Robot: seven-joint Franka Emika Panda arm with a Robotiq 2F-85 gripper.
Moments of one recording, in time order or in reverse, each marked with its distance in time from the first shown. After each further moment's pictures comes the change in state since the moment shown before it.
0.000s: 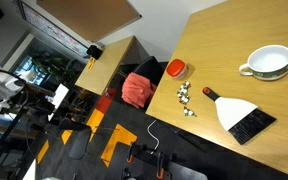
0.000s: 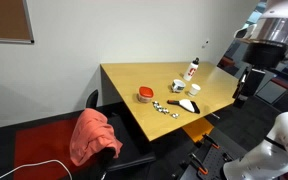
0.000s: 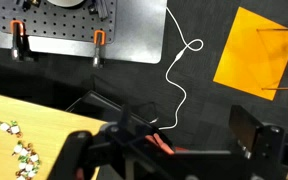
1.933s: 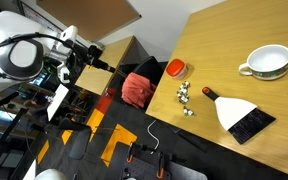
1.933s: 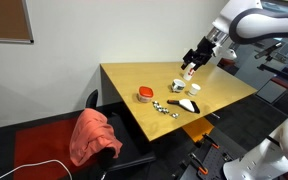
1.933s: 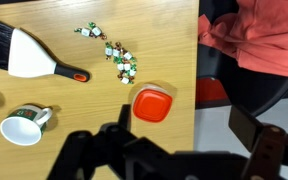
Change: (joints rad) arm -0.315 0.322 -0.128 0.009 -0.324 0.628 0.056
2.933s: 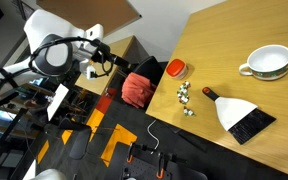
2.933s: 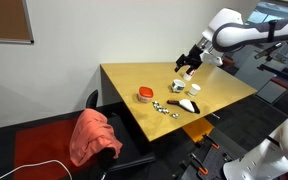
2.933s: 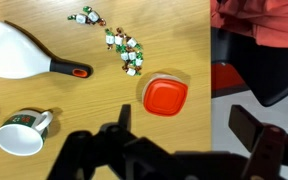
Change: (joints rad) arm -0.001 0.173 -0.090 0.014 0.008 0.181 -0.007
